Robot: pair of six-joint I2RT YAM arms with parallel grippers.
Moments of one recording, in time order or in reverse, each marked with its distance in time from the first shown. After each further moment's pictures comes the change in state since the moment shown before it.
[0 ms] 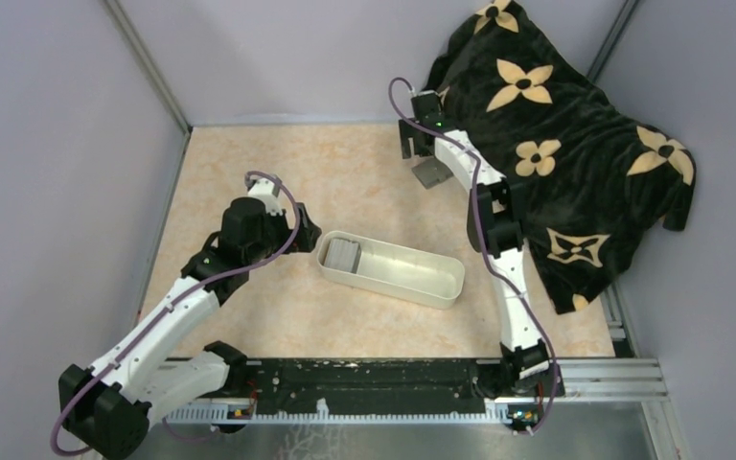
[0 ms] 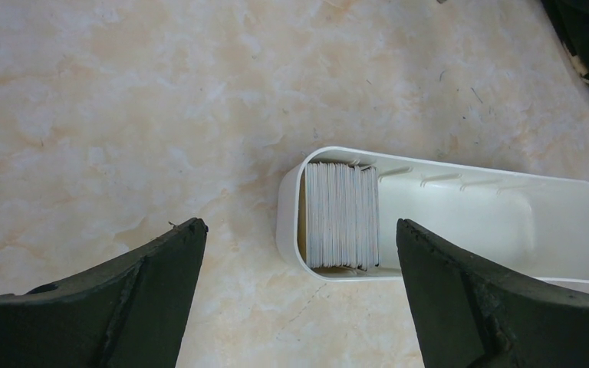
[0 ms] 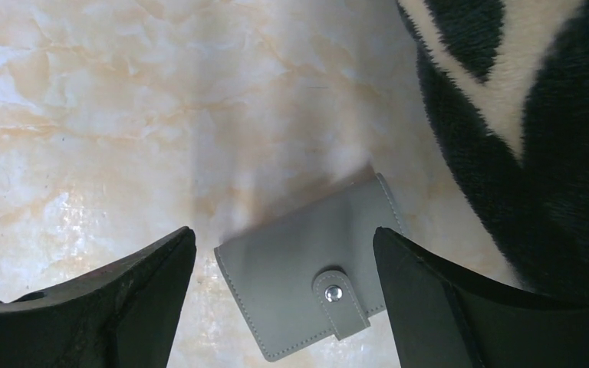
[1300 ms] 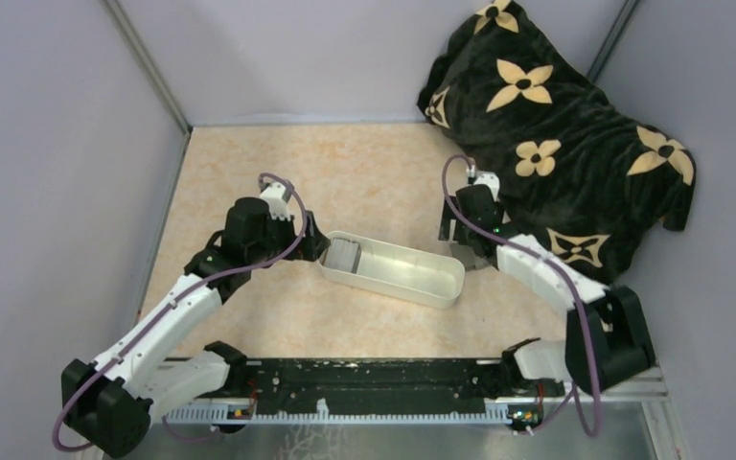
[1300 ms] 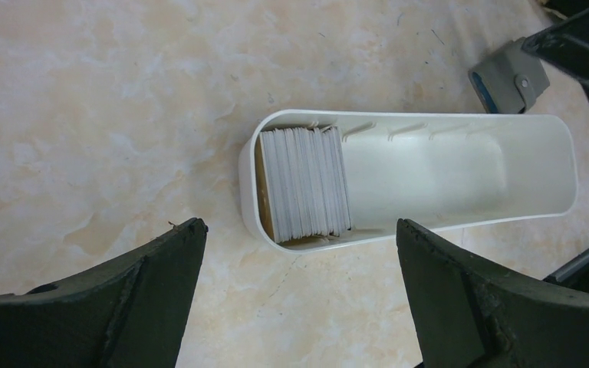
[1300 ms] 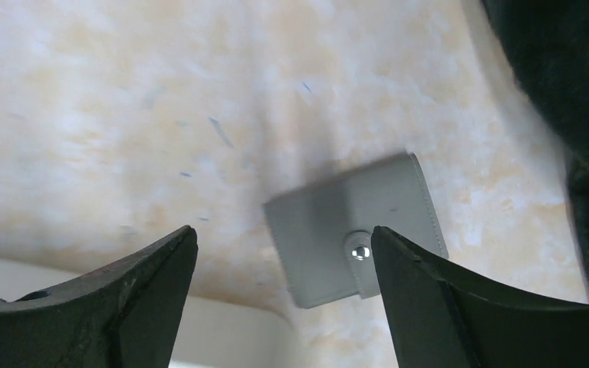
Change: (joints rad) left arm 0.000 0.009 -0.006 -0.026 0.153 0.041; right arm 0.042 -1.083 -1.440 0.282 0.088 0.290
